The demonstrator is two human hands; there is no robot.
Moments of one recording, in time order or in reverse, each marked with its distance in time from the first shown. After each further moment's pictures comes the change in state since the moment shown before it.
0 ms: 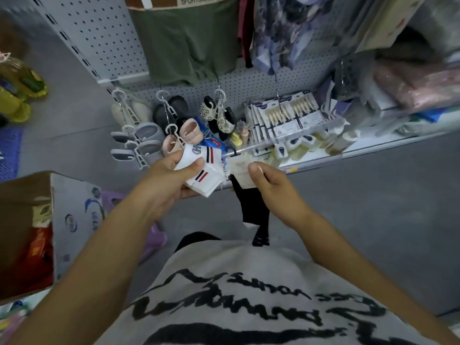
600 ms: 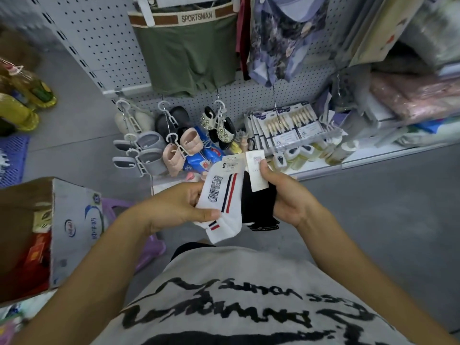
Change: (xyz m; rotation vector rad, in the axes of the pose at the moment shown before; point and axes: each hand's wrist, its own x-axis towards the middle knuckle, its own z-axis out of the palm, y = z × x) left_hand -0.016 -0.013 0.007 0.423 -0.516 -0.055; right_hand 0.014 0.004 -0.028 0.853 -0.082 0.457
